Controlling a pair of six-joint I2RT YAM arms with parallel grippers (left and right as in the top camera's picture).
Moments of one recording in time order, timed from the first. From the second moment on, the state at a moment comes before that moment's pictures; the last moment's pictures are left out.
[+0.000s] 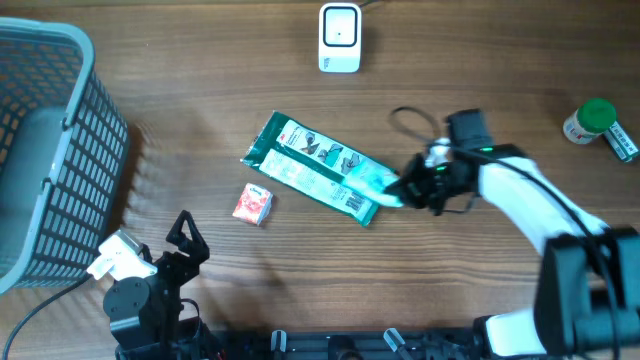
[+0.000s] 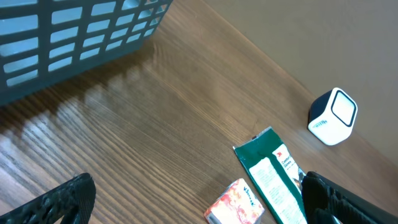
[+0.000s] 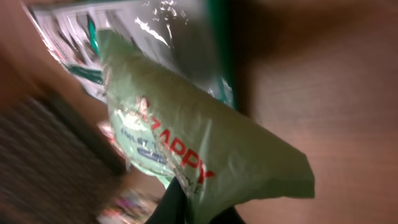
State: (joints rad) left arm 0.22 0.01 0.36 -0.78 0.02 -0.57; right arm 0.09 1.59 0.88 -0.69 -0.73 0.87
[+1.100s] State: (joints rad) left arm 0.22 0.01 0.36 -0.78 0.02 -0.57; right arm -0.05 1.52 0.89 -1.60 -1.09 1.12
